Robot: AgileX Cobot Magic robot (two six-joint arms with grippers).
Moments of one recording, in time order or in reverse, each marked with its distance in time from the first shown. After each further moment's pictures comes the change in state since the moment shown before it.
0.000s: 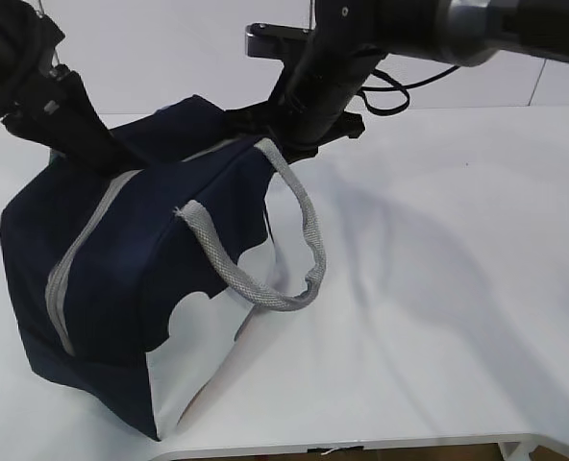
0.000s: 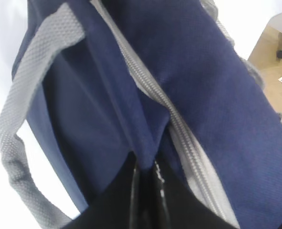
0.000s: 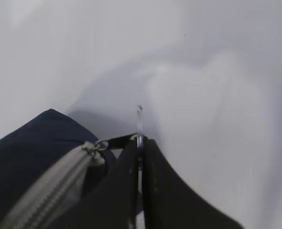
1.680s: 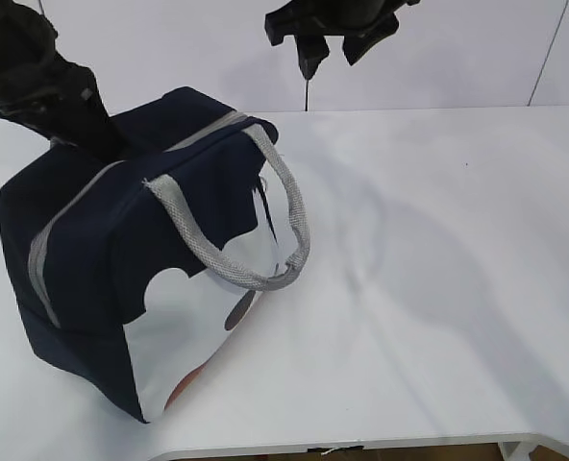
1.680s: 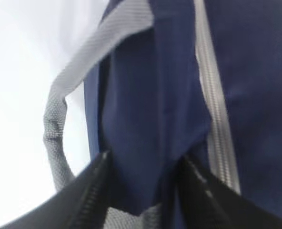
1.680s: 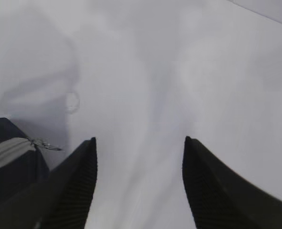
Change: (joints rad) left arm 0.002 0.020 0.000 0.153 -0.150 -0.302; right arm -0.004 0.003 -0.414 -0.320 0.396 -0.082
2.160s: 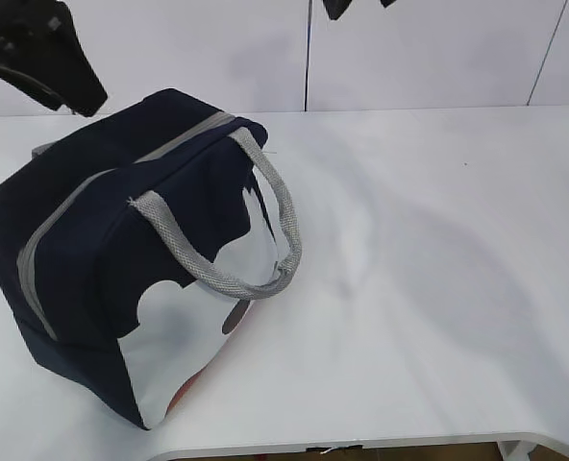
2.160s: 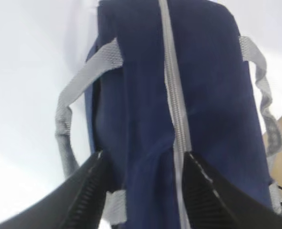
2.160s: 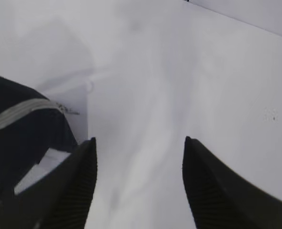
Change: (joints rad) left arm 0.000 -0.025 -0.148 0.023 0.155 -0.066; right arm 0.000 -0.270 0.177 0.069 0.006 -0.021
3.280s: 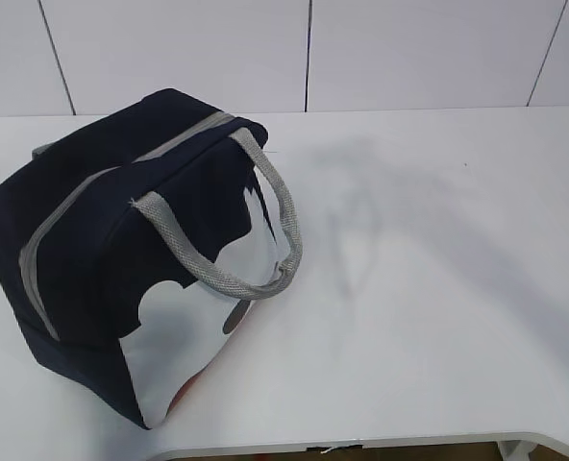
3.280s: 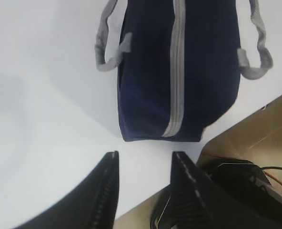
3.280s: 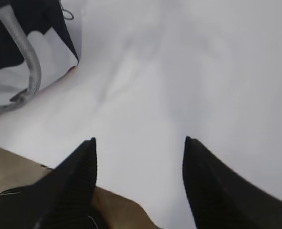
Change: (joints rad) left arm 0.000 -0.627 0.377 0.174 0.024 -0.152; right arm 0.002 -0.815 0.765 0.005 0.005 -0.020
